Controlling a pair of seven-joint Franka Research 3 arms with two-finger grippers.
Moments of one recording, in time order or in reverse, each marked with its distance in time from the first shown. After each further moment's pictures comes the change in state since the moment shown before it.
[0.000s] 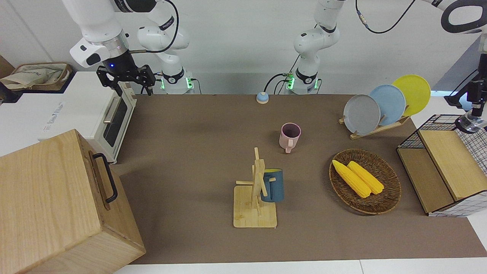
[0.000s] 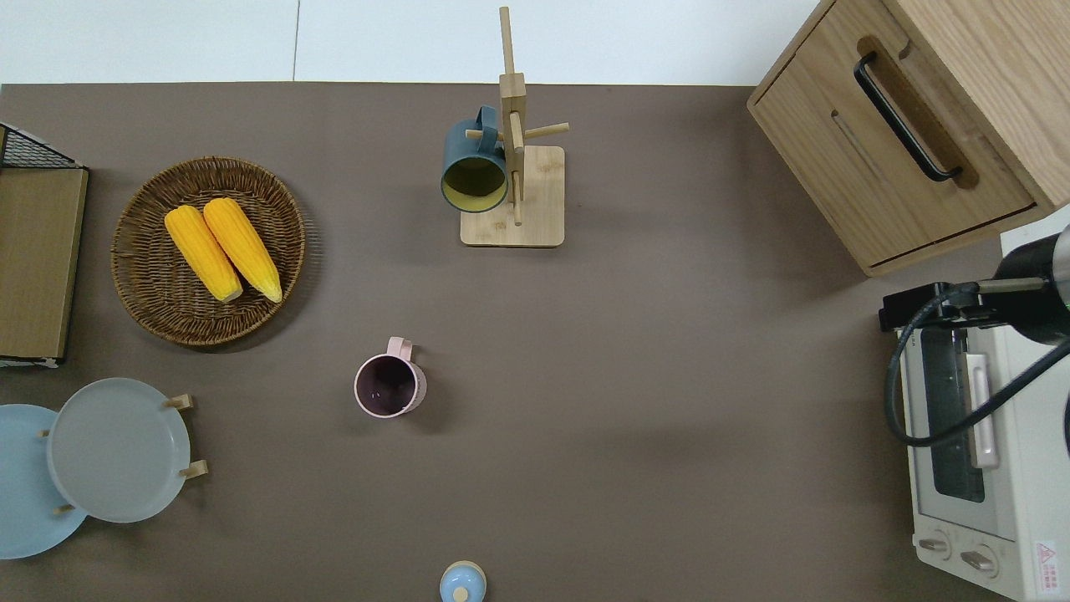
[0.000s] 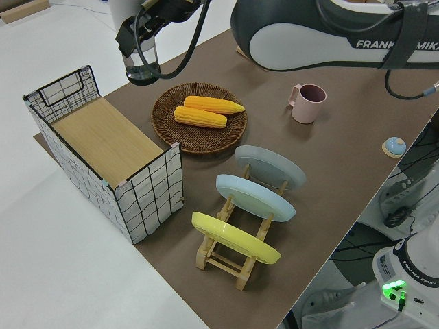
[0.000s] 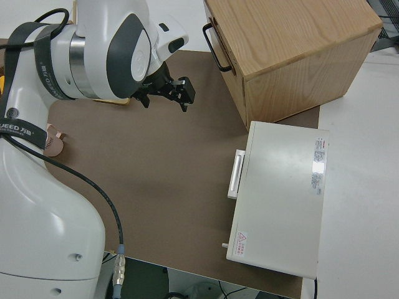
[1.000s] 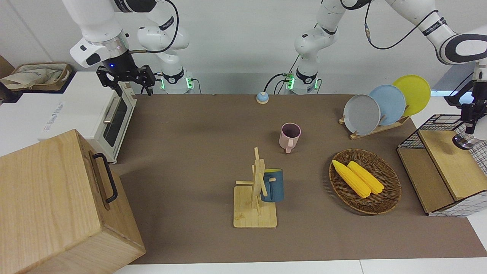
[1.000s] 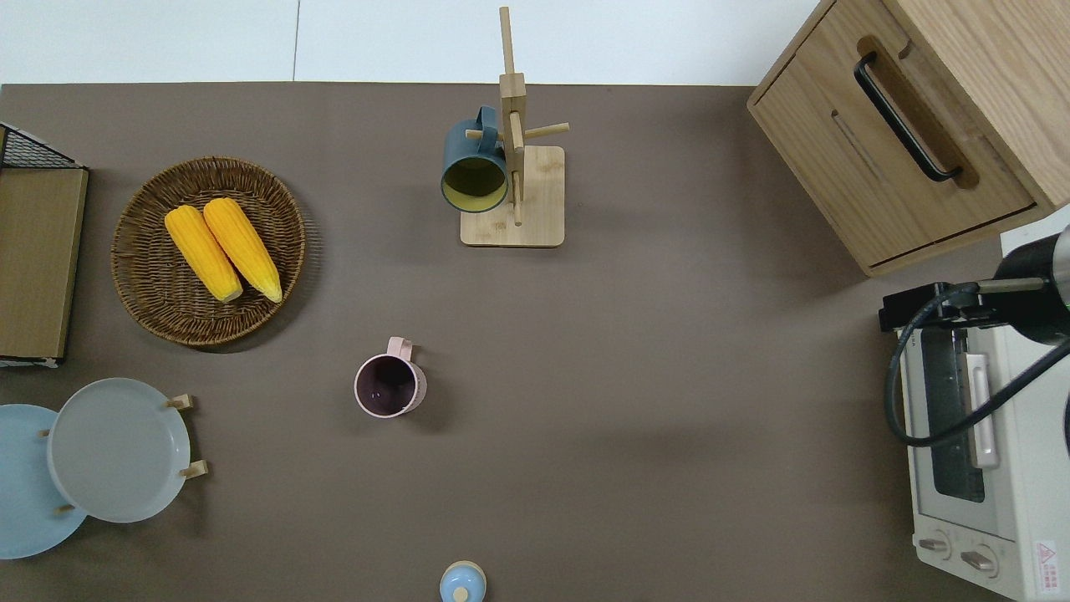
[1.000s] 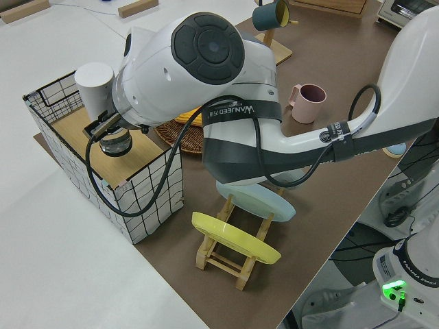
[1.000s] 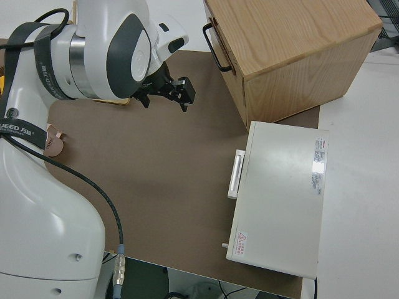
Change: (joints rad) left arm 0.100 0.131 0.041 -0.114 -0.348 0.158 0.500; right arm 0.000 0.000 0.000 0.000 0.000 0.000 0.000
